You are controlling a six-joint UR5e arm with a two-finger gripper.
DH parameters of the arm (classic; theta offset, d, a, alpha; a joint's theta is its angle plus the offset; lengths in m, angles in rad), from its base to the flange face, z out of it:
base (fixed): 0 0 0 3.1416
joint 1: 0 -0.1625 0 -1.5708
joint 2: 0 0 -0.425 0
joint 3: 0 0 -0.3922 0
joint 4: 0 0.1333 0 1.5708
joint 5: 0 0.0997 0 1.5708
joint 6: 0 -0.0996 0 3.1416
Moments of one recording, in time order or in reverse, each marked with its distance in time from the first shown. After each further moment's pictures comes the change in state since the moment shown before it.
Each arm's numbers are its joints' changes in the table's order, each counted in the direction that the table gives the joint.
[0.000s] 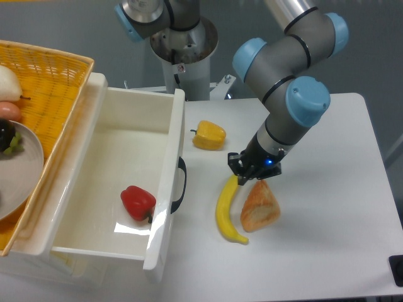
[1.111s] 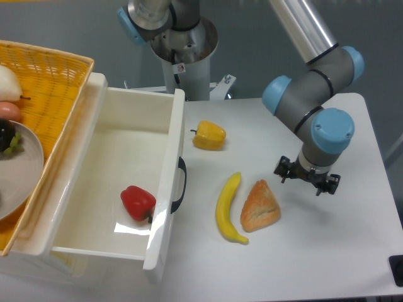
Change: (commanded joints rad) arm -0.057 -0.127 0.005 0.272 0.463 -0.187
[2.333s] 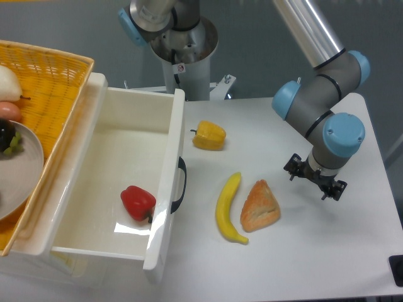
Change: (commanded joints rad) arm -0.055 -0.086 0.023 0.052 0.030 -0.485
